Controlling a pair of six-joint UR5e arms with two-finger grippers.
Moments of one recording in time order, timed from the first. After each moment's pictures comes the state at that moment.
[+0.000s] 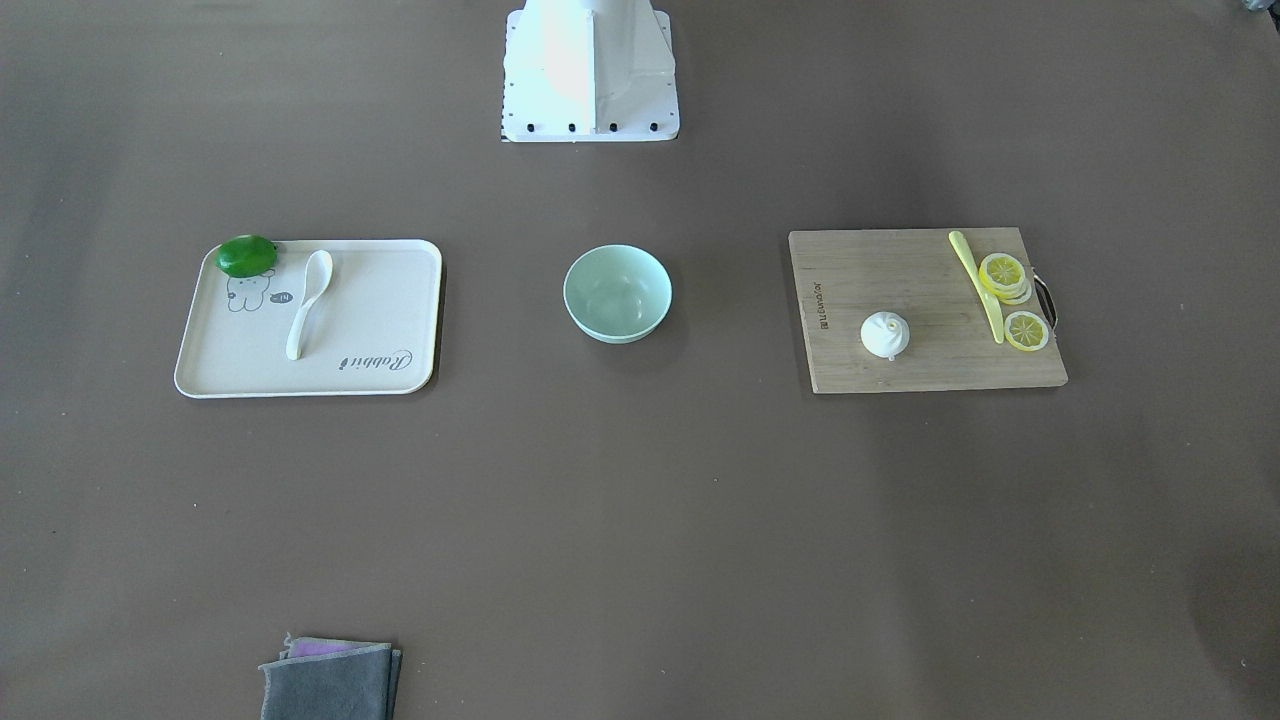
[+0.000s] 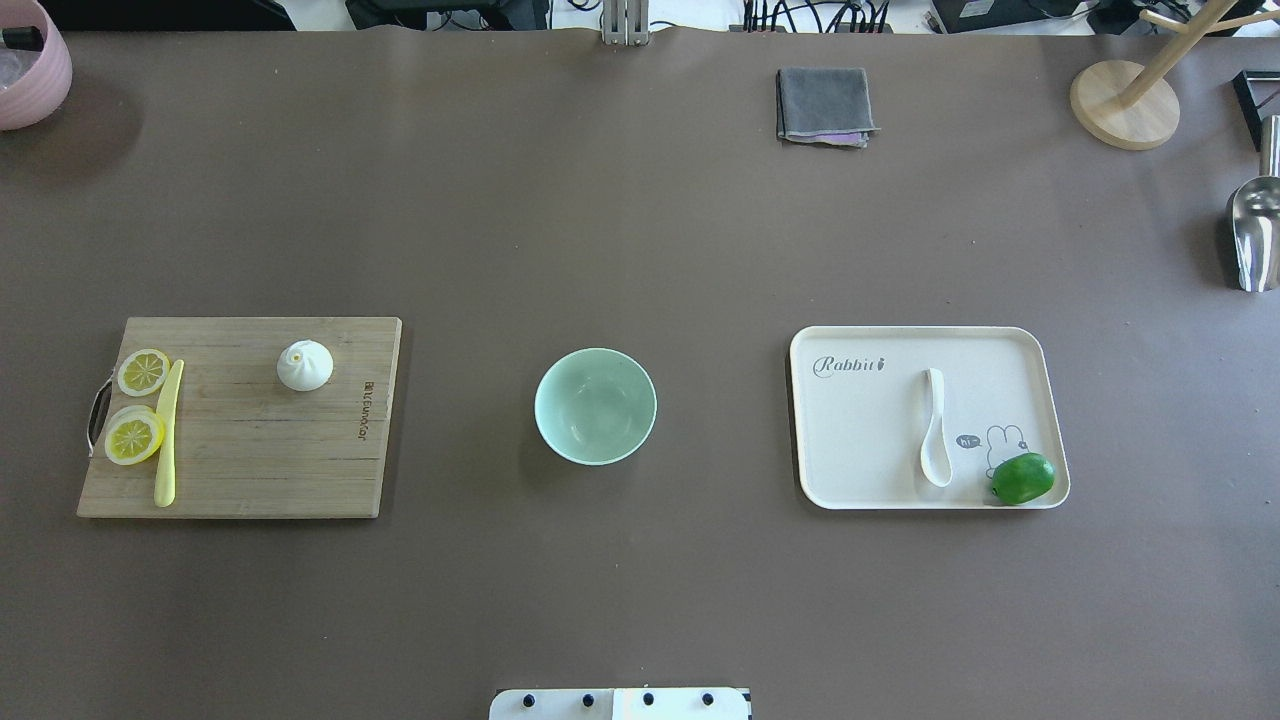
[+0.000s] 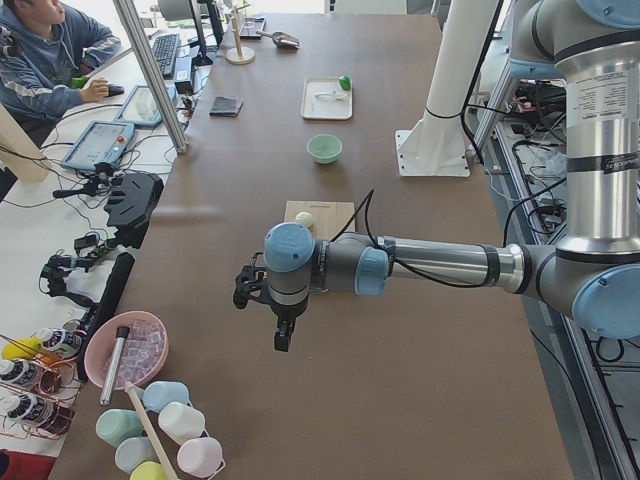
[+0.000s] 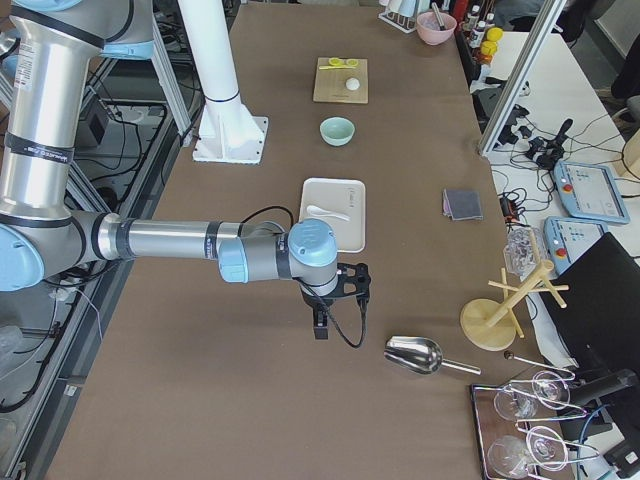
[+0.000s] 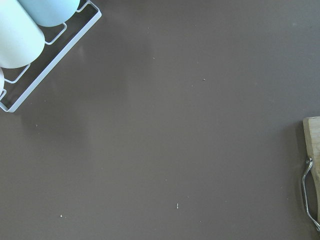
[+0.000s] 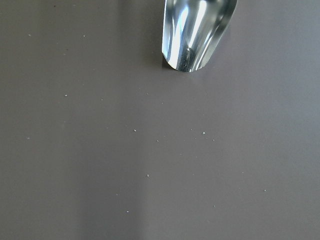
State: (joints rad) left arm -1.57 -1.45 -1.75 -1.63 -2.34 0.03; right arm 1.54 -1.83 1.84 -1.44 2.35 0.07
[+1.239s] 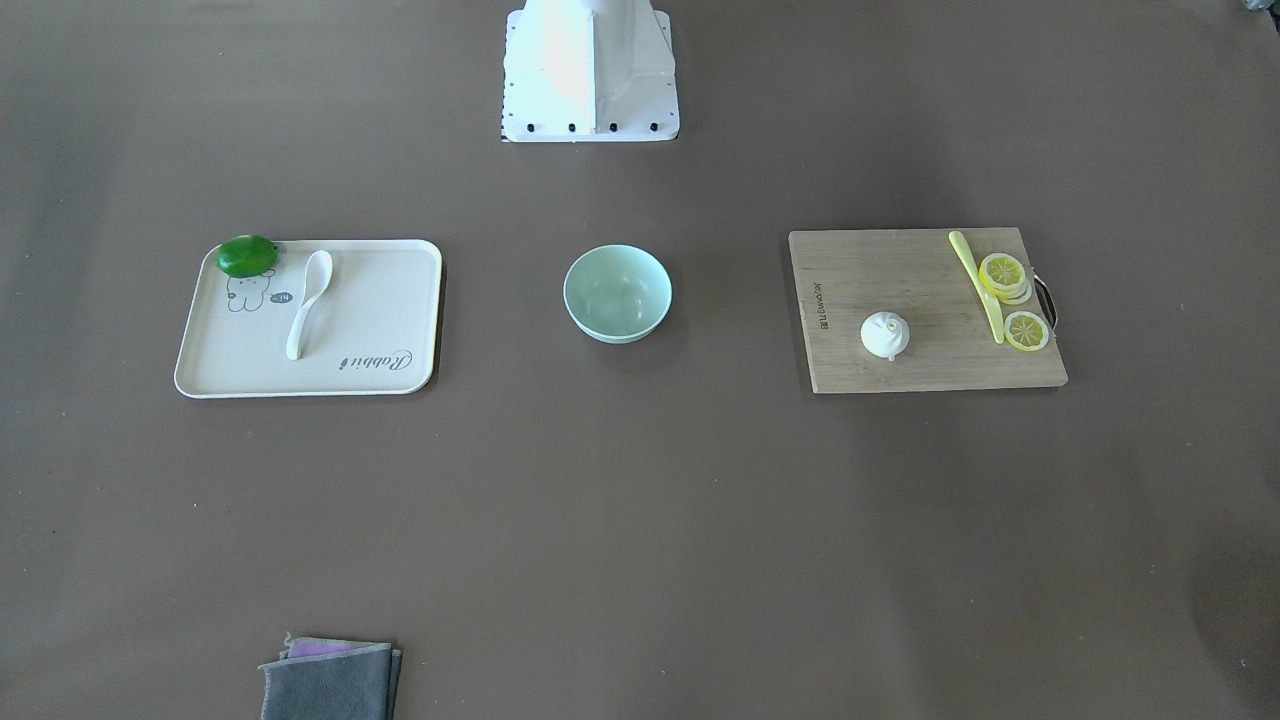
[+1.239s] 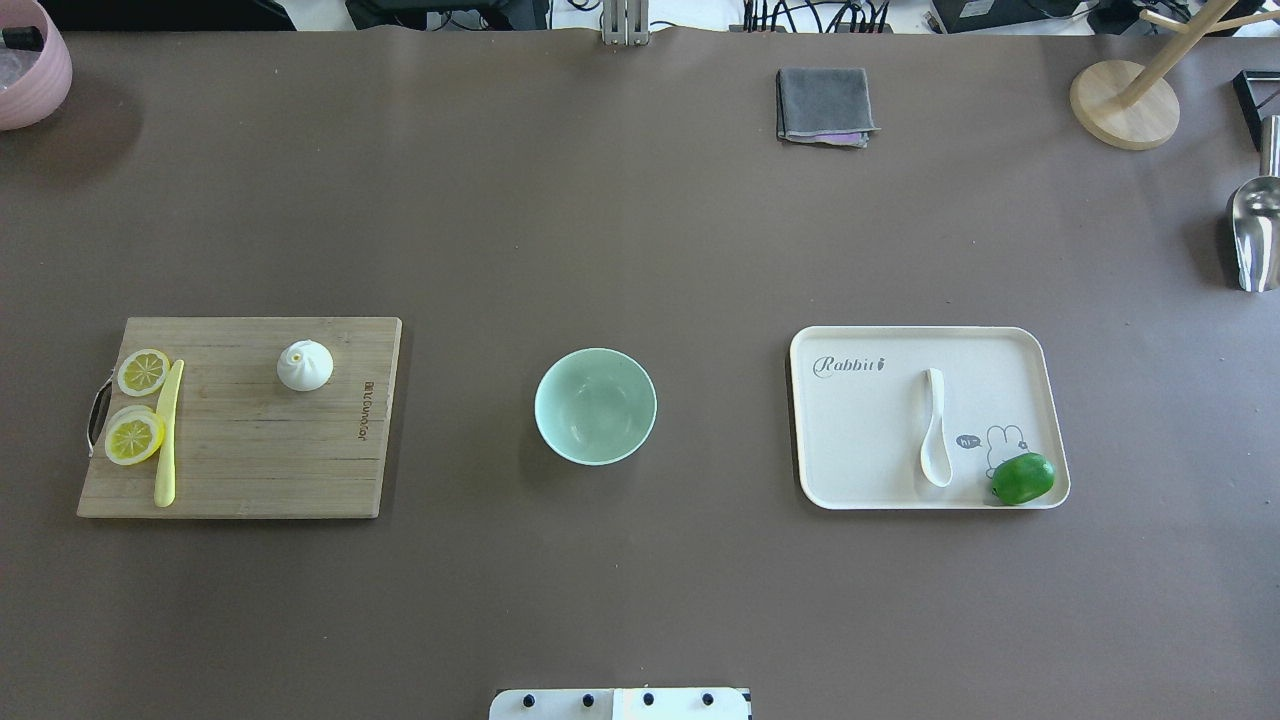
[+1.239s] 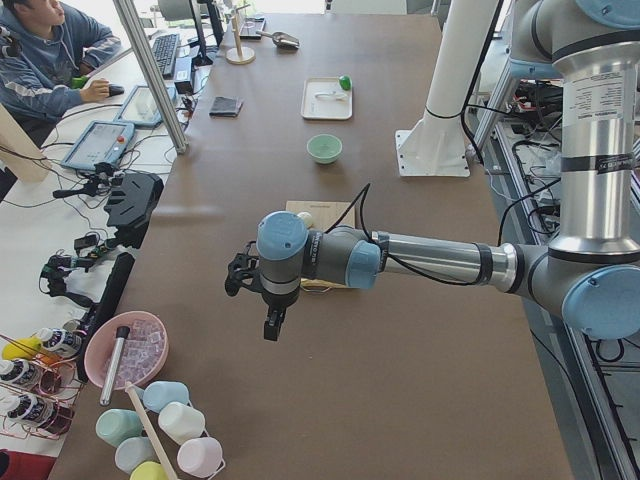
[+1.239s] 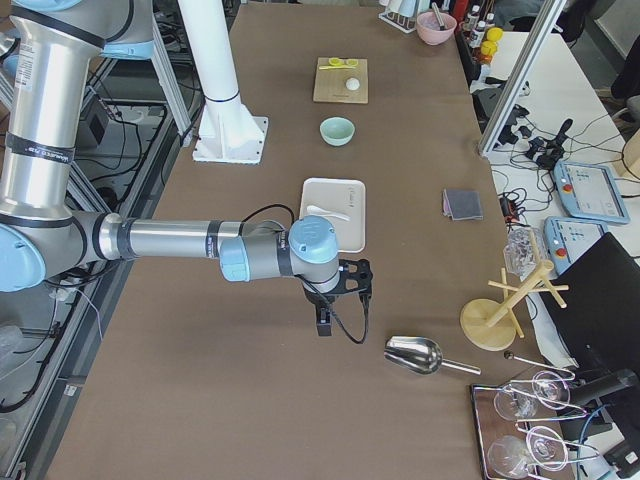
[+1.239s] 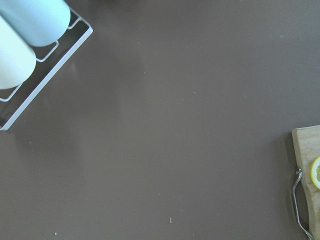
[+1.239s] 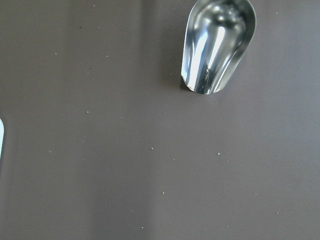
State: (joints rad) left arm -1.56 -1.49 -1.76 -1.69 -2.35 0.03; right arm 1.54 -1.80 1.85 -1.42 2.37 0.08
